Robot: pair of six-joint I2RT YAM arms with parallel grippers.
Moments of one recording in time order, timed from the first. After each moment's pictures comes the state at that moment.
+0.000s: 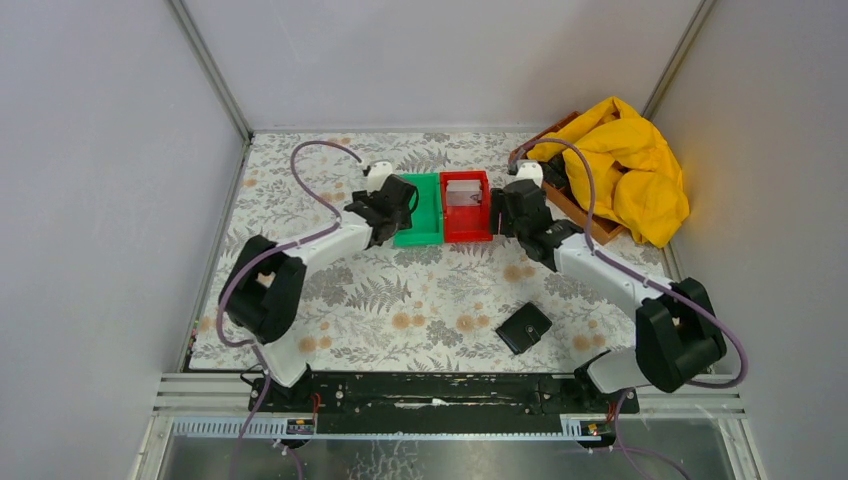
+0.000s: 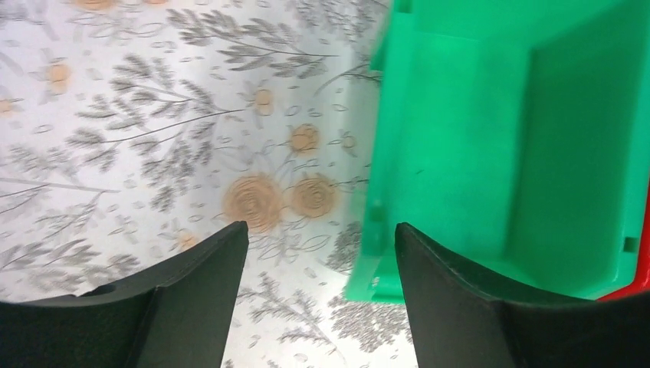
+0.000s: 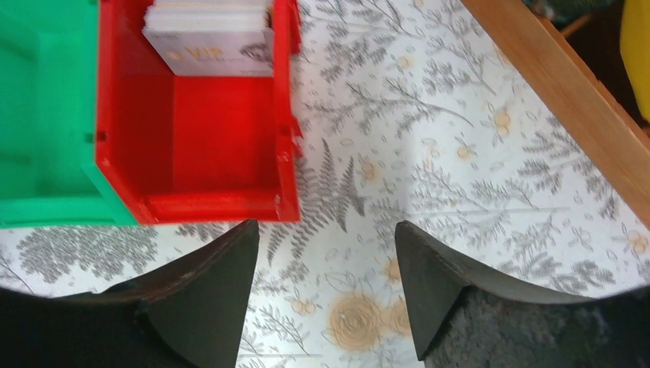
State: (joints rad) left arm -0.55 1.78 1.19 -0.30 -0.50 -0.59; right arm 0.52 1.47 0.98 -0.17 0.35 0.31
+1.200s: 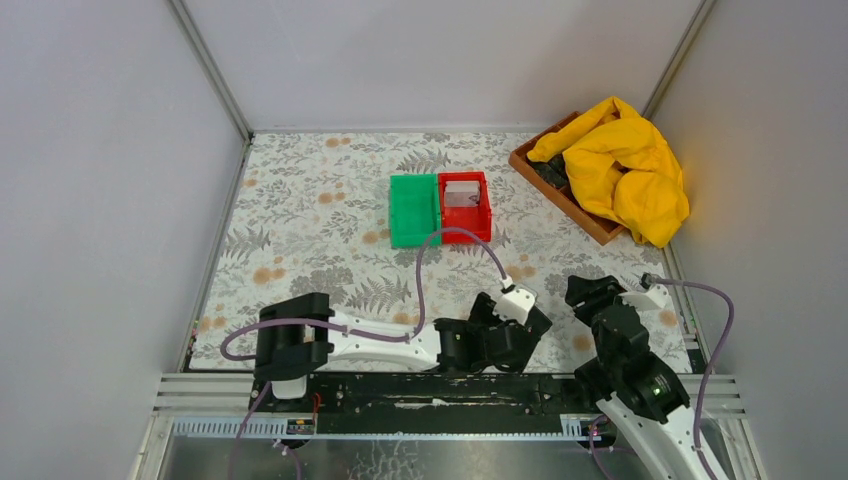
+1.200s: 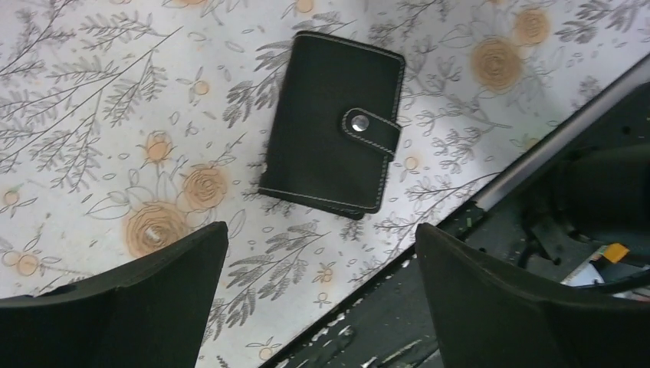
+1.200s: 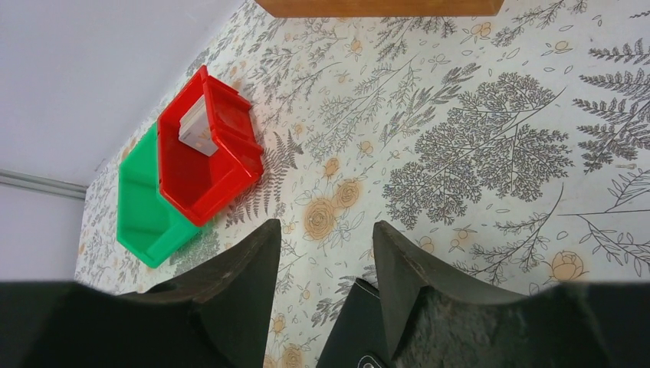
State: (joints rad) left arm -1.45 1.79 1.17 -0.21 -0.55 -0.69; right arm 0.51 0.01 0.34 -0.69 0.59 0.90
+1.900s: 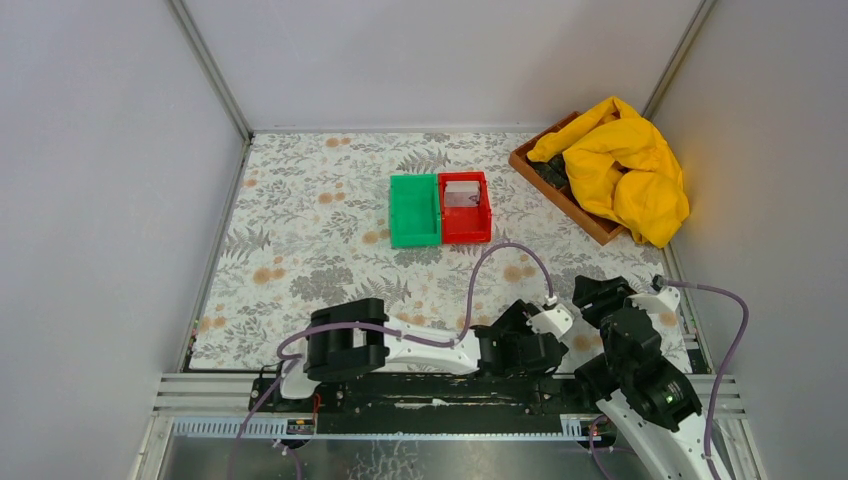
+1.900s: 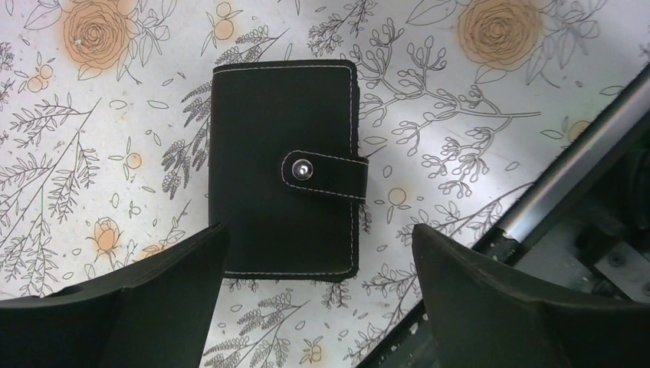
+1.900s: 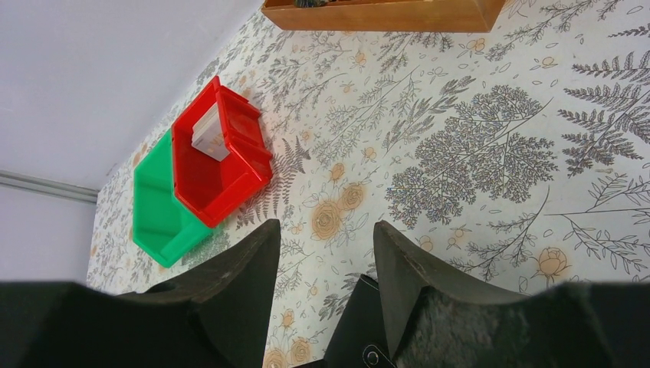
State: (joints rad) left arm -1.46 2.05 1.38 -0.19 -0.51 -0.42; right arm 0.51 0.01 0.44 -0.77 0.59 0.90
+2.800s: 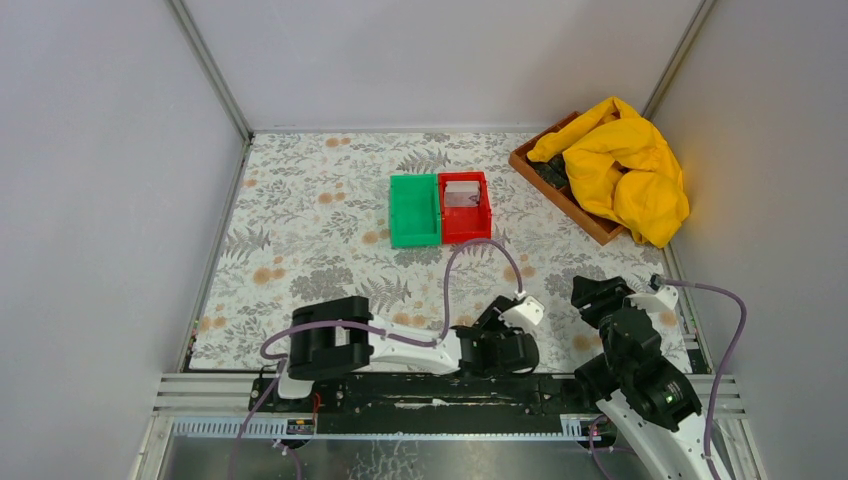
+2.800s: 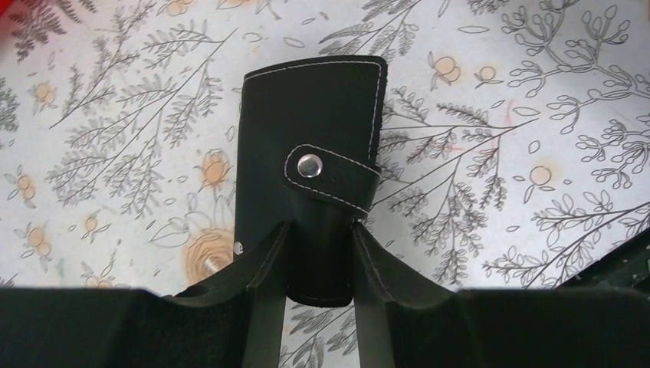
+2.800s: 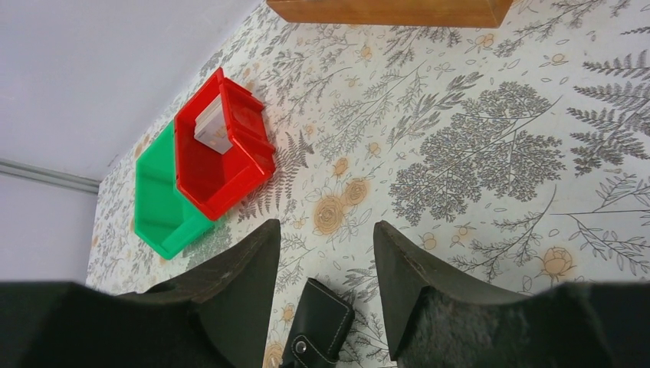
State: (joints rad) left arm -1.45 1.97 1.22 -0.18 -0.69 -0.50; right arm 0.51 0.01 0.44 -0.77 0.58 0.88
